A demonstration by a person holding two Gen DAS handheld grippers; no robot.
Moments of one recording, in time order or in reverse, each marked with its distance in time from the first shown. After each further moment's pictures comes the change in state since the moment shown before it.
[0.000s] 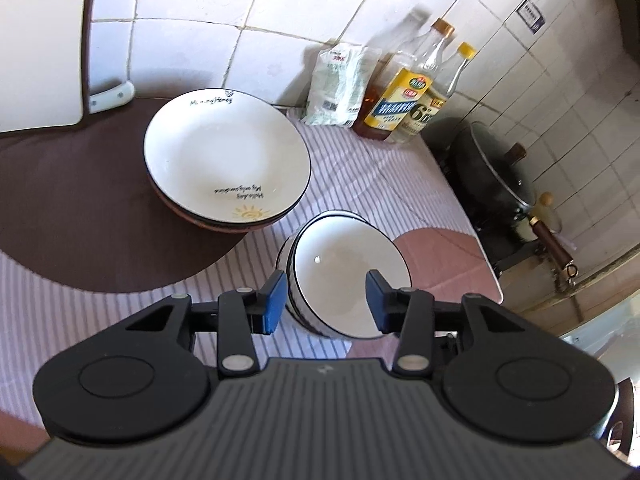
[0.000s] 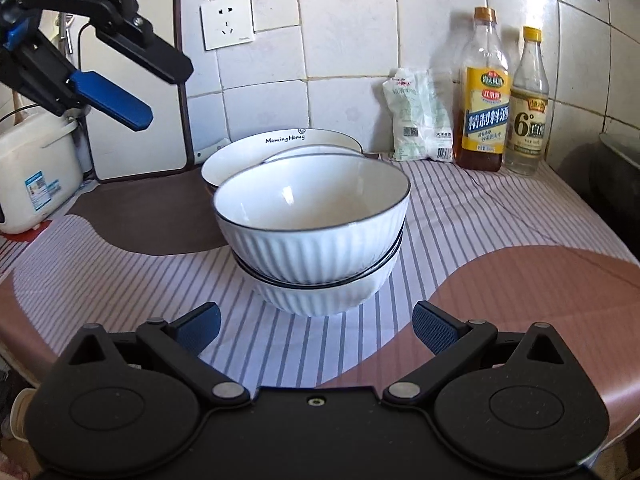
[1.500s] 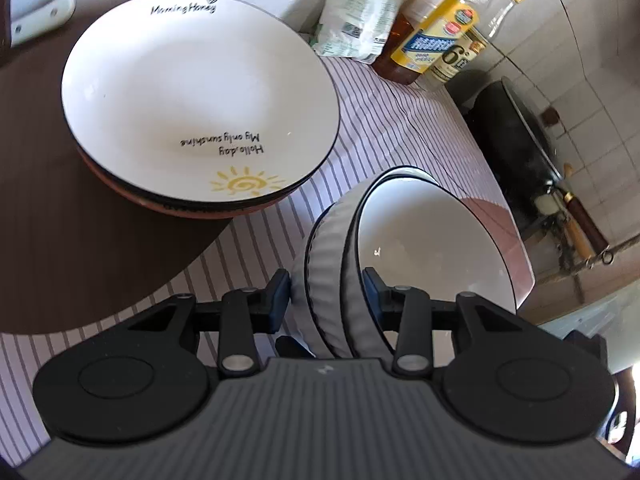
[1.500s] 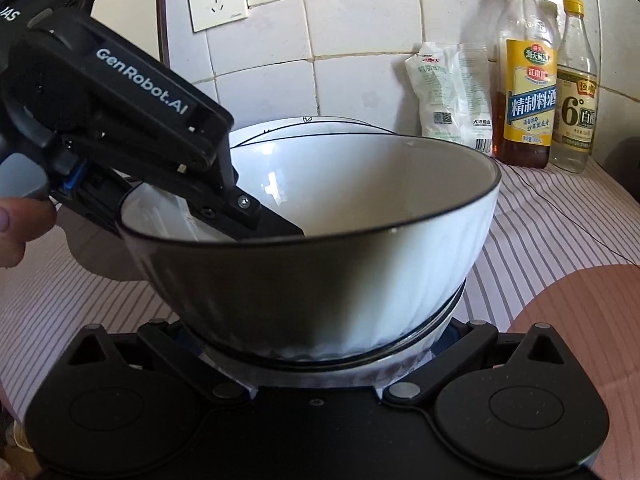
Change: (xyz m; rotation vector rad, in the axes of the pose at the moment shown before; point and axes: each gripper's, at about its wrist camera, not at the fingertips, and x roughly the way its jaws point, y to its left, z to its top) left arm 0.130 0.036 0.001 -0.001 0.154 -0.062; right arm 0.073 -0.006 0.016 0.017 -0.004 0.063
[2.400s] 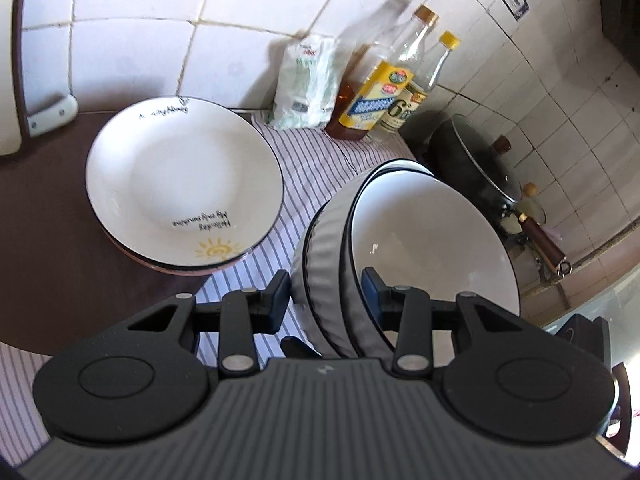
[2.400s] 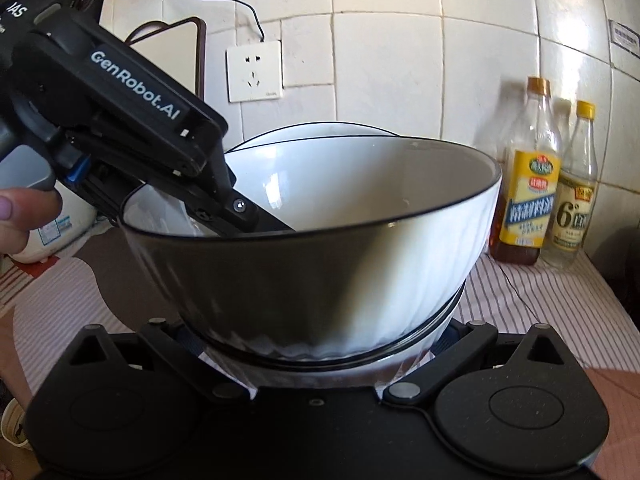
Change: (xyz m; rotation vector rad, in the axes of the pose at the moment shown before) left arm -0.086 -0.040 0.017 0.061 -0.123 -0.019; right arm -0.048 0.015 0.063 -0.113 -0.116 0.019
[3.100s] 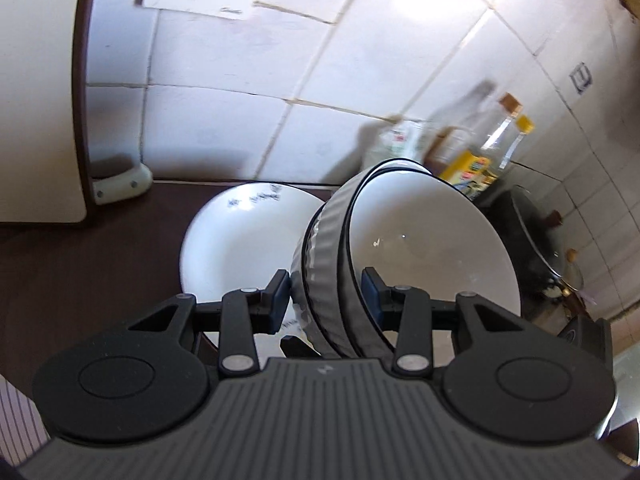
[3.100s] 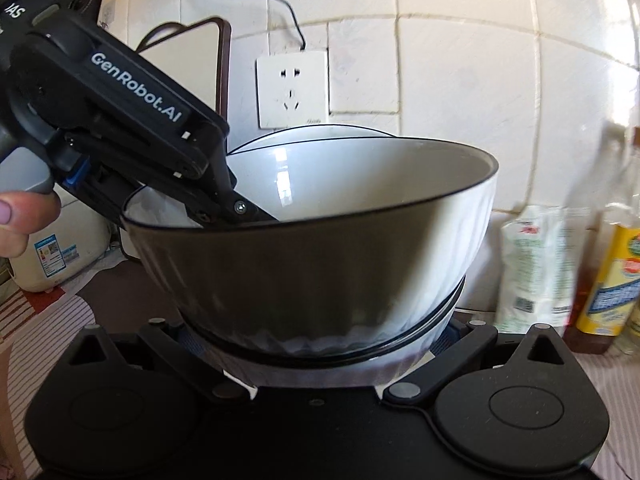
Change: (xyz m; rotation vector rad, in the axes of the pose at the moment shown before) left arm -0.009 0.076 0.077 -0.076 -0.094 0.103; right arm 0.107 -0.006 0.061 -0.053 -0.028 0.127
